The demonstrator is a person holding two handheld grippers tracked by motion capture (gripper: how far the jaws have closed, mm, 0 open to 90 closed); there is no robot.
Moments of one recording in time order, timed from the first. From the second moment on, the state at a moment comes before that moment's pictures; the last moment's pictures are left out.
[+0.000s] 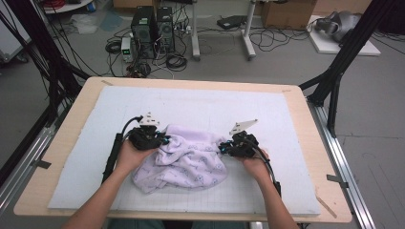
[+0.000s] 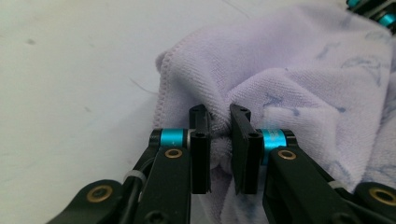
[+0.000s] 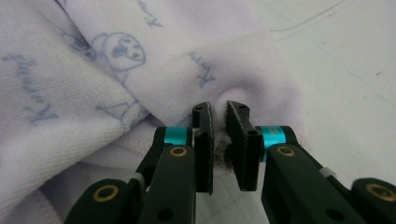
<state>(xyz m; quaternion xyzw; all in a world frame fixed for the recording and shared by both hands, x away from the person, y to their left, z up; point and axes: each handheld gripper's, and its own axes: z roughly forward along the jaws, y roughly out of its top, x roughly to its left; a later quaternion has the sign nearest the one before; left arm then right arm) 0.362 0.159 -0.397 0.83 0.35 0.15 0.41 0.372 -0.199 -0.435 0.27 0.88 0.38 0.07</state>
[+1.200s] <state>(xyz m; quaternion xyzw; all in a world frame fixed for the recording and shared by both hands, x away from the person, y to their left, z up) 0.347 0.195 -0.389 0.82 0.35 0.19 0.42 0.366 -0.187 -0.381 0.27 0.86 0.42 0.12</state>
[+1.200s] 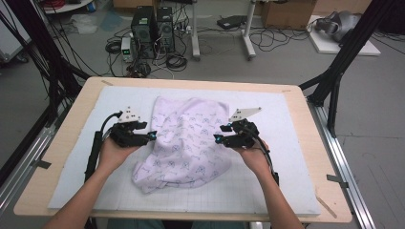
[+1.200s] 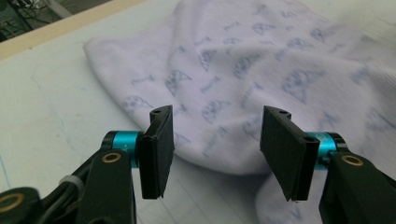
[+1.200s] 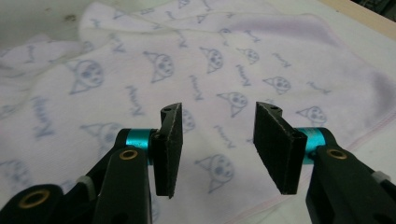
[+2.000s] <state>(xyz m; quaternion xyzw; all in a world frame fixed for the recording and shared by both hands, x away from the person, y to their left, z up) 0.258 0.203 -0.428 0.85 0.29 0.15 0.42 0.281 -0.184 -0.425 0.22 0.87 0.43 0.06</state>
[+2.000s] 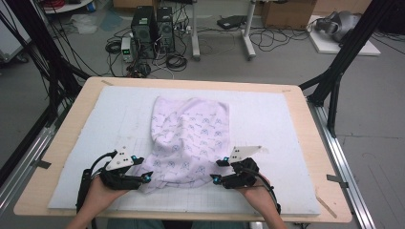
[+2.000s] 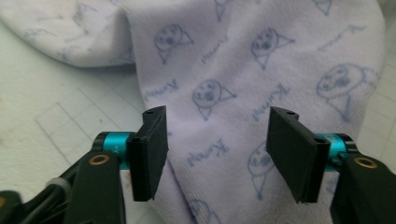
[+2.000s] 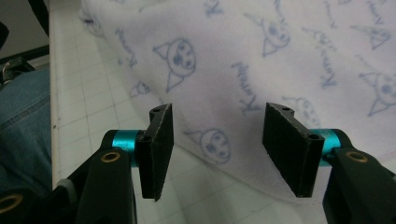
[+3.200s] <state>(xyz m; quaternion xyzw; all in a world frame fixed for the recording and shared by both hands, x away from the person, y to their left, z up) 0.354 0.172 -0.430 0.82 0.37 0.18 0.40 0.371 -0.189 -0.438 0.31 0.86 0.39 0.08</state>
